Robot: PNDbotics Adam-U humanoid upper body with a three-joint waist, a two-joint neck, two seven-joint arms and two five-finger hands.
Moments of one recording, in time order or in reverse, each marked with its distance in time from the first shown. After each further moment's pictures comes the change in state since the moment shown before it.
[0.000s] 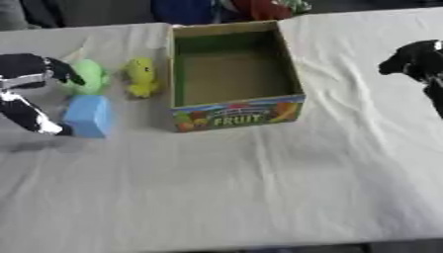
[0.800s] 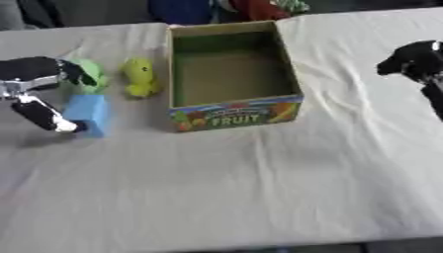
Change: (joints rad) left arm -0.050 -0.081 -0.012 0.085 -0.043 -0.013 0.042; right arm 0.000 0.000 0.000 0.002 0.000 -0.002 0.006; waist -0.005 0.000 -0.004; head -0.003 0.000
